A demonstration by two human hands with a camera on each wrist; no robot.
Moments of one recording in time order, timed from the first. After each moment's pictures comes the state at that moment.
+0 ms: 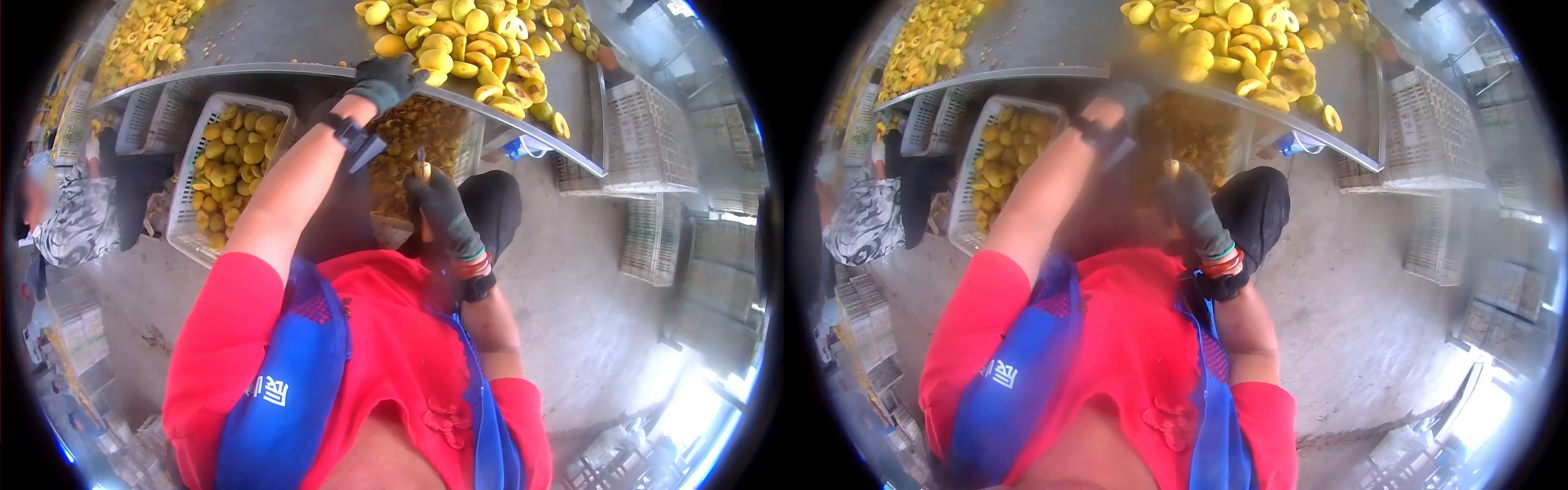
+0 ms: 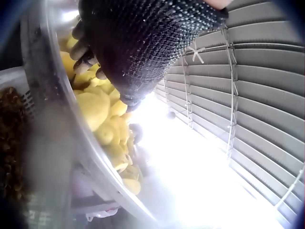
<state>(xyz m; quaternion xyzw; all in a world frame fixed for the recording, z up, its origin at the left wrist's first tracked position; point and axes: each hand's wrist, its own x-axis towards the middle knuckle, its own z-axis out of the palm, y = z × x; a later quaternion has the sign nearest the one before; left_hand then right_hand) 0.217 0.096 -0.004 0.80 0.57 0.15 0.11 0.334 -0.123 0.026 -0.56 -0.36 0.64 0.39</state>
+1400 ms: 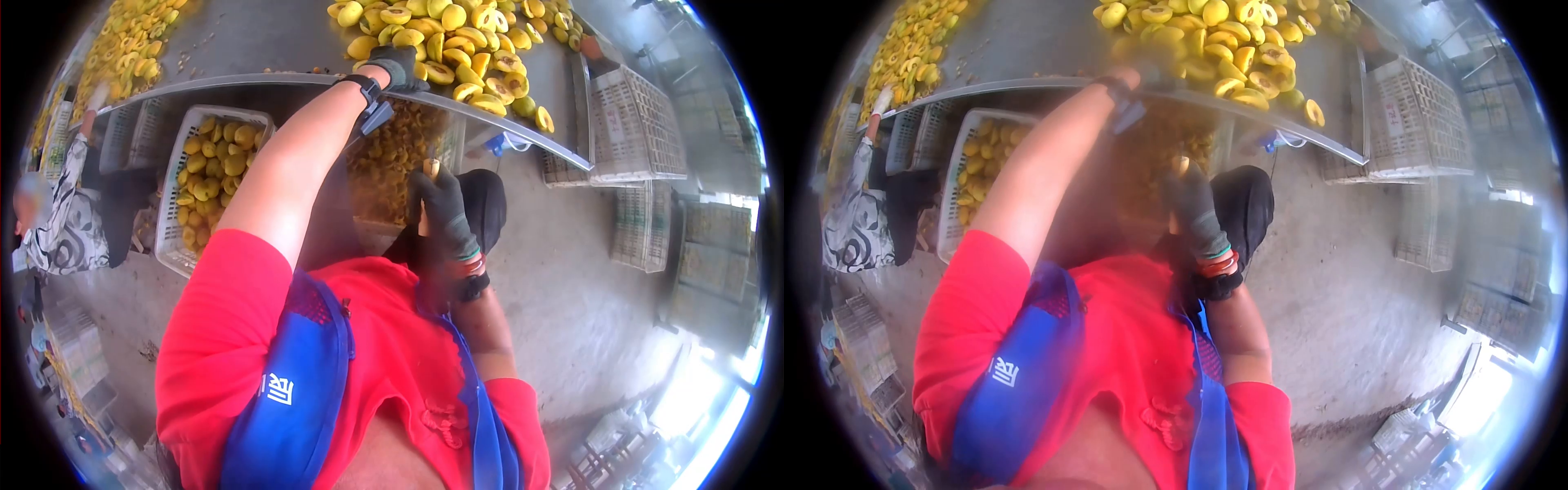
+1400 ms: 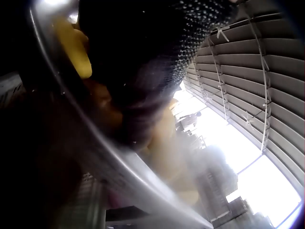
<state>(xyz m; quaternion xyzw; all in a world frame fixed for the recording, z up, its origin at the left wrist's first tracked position) 0.267 0.187 -0.081 0.83 0.47 0.14 0.28 0.363 -0.113 -0.019 -0.51 -0.33 0.60 0.52</state>
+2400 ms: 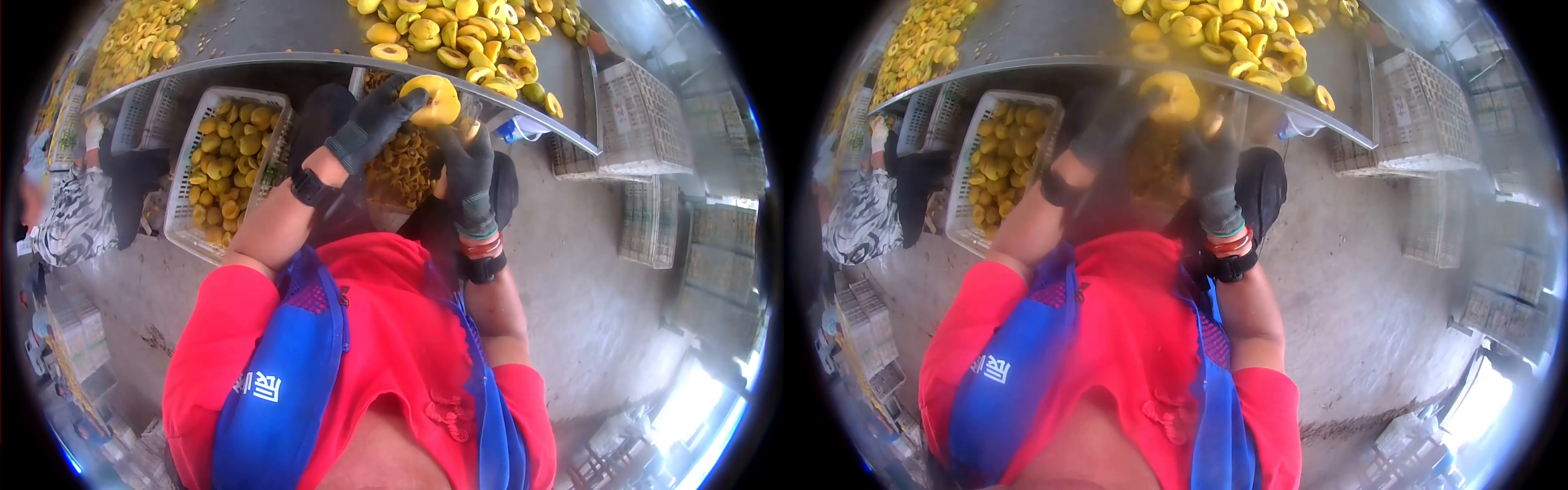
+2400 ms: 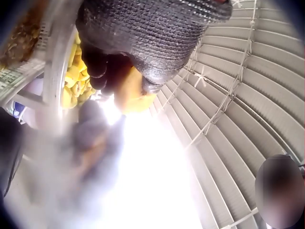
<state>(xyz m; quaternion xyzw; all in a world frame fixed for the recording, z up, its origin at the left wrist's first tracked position) 0.204 -0.047 0.061 0.66 0.40 0.39 0.51 0.350 -0.123 0.046 -0.54 -0.41 0.43 0.59</state>
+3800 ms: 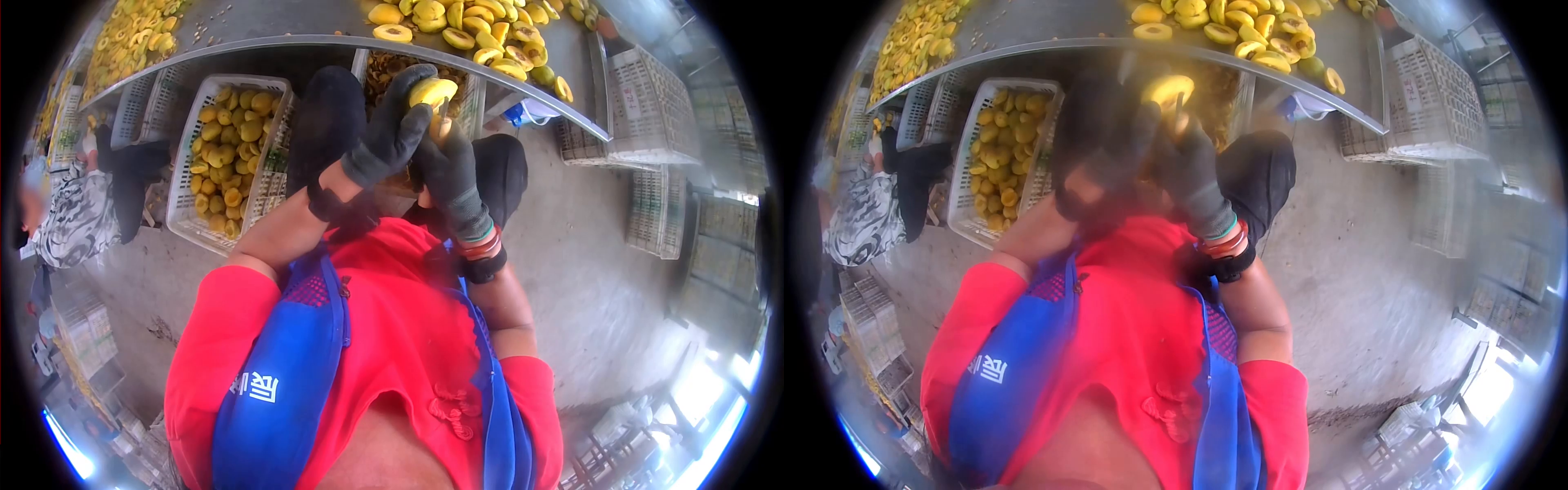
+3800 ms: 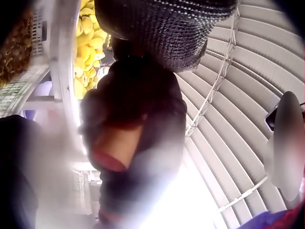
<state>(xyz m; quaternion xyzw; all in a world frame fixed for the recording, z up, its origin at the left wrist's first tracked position) 0.212 -0.081 0.035 0.71 0.25 0.57 0.33 0.317 -0.145 0.062 -0.54 -0.39 0.55 0.51</state>
